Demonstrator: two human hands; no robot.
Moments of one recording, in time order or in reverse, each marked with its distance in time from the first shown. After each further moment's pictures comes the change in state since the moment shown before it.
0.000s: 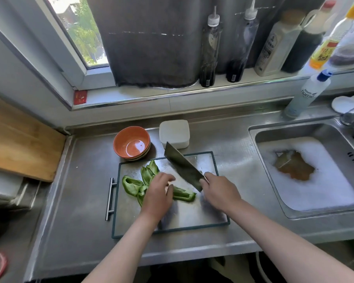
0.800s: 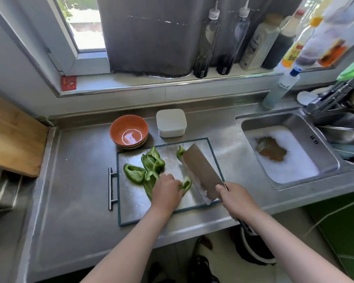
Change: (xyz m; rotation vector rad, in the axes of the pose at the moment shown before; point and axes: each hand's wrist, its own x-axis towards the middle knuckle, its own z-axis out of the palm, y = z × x) left_hand -0.034 -0.020 0.004 0.230 -0.277 0.020; right_hand -0.091 -0.012 0.034 0.329 0.052 0.399
